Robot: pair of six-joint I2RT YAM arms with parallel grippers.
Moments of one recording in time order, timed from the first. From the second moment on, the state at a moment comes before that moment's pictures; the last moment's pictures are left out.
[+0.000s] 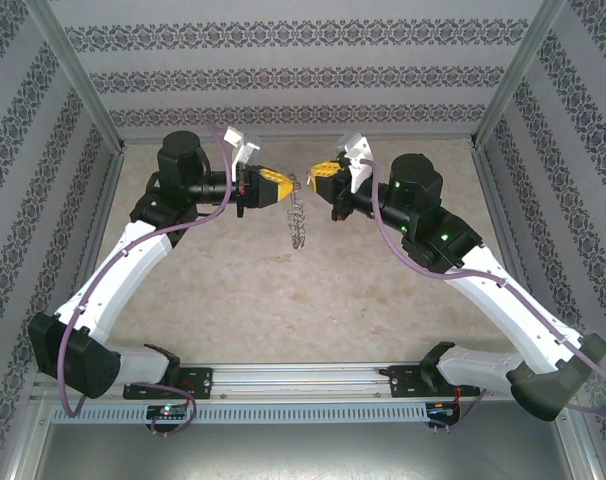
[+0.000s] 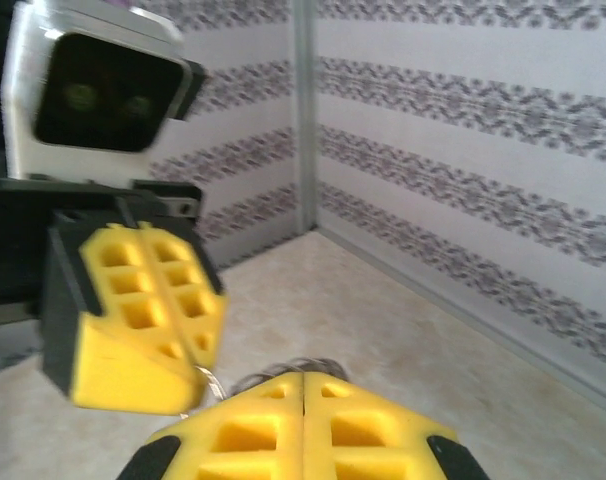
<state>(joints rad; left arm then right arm) -0.36 1.32 1.29 -0.11 1.07 -0.24 0.66 1.16 1.28 -0.23 -0.28 0.03</state>
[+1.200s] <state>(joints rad) -0.38 1.48 1.18 -0.73 0.56 0.00 0.56 1.24 1.03 -0.42 -0.10 0.15</state>
